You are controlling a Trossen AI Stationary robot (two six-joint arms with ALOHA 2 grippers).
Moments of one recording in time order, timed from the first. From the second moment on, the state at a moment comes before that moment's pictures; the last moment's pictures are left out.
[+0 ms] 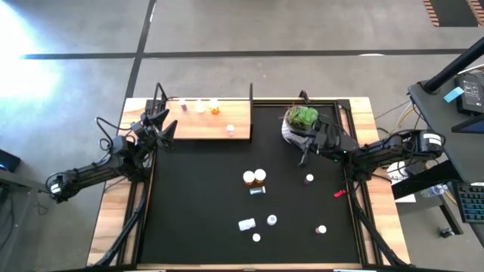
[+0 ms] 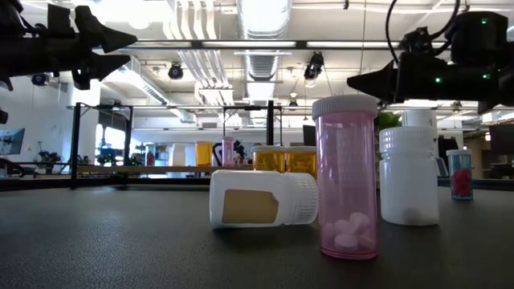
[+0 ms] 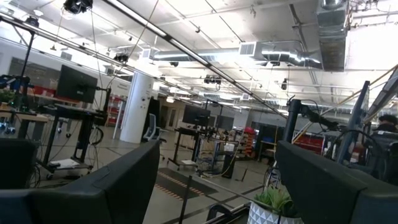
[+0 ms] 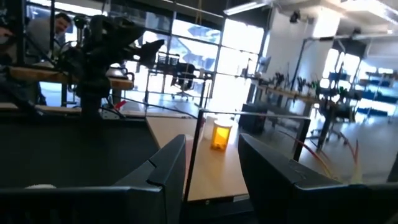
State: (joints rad) left arm 0.40 0.15 0.00 0.54 -0.29 -0.10; right arm -0.27 1.23 0.03 1.37 0.05 -0.22
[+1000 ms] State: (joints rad) left arm 0.40 0.15 0.00 0.54 -0.29 -0.10; right arm -0.27 1.23 0.01 1.39 0.05 0.15
